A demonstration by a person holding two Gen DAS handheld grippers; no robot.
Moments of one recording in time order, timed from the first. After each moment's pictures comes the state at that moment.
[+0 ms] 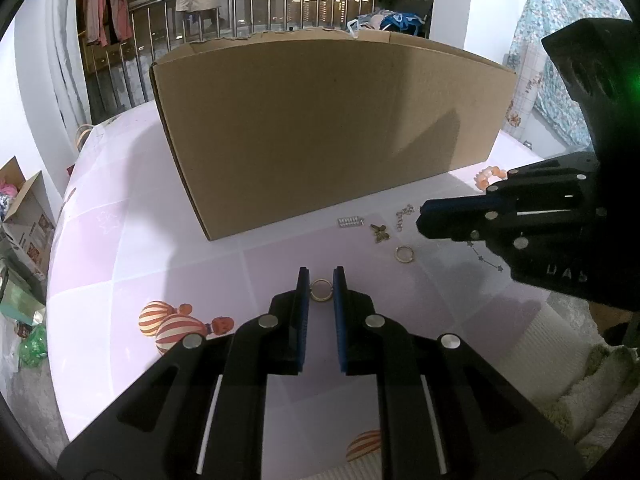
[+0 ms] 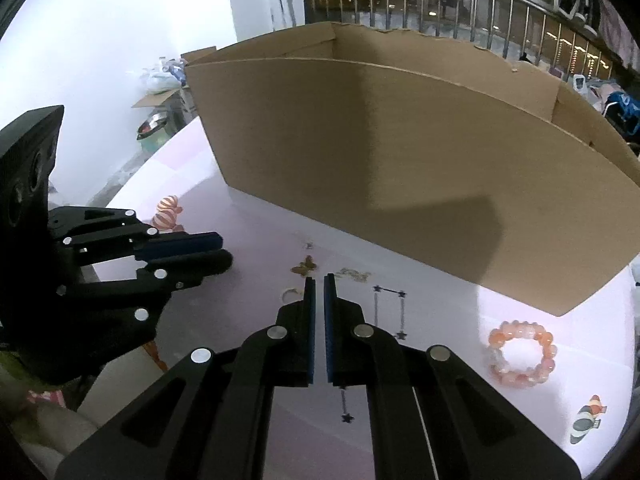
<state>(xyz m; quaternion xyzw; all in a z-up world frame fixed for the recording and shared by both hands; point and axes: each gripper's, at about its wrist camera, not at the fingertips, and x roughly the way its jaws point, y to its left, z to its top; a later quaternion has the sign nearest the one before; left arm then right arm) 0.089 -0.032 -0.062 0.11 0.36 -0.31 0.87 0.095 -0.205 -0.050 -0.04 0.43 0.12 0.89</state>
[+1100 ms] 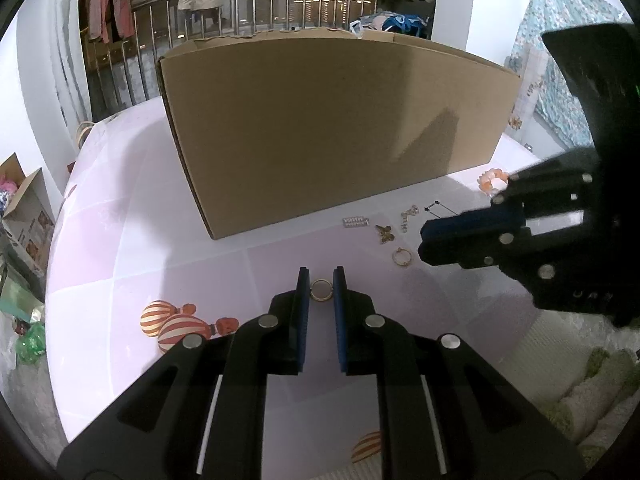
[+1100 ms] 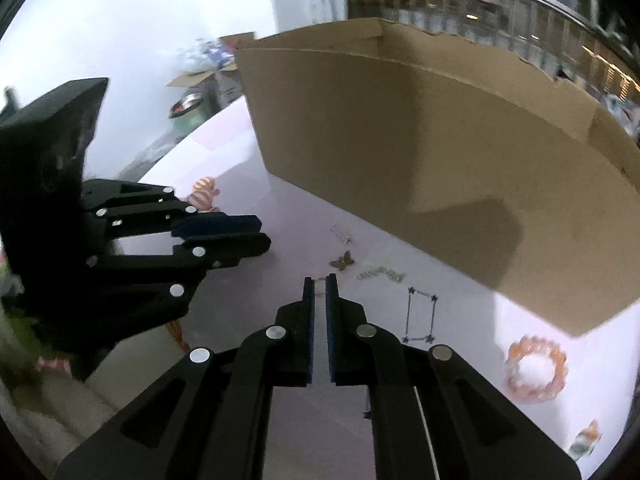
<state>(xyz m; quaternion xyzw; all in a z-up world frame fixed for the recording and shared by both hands) 0.089 -0.031 -0.062 0.10 0.36 -0.31 0.87 0.093 -0.195 -0.045 -0.08 0.44 0.21 0.87</state>
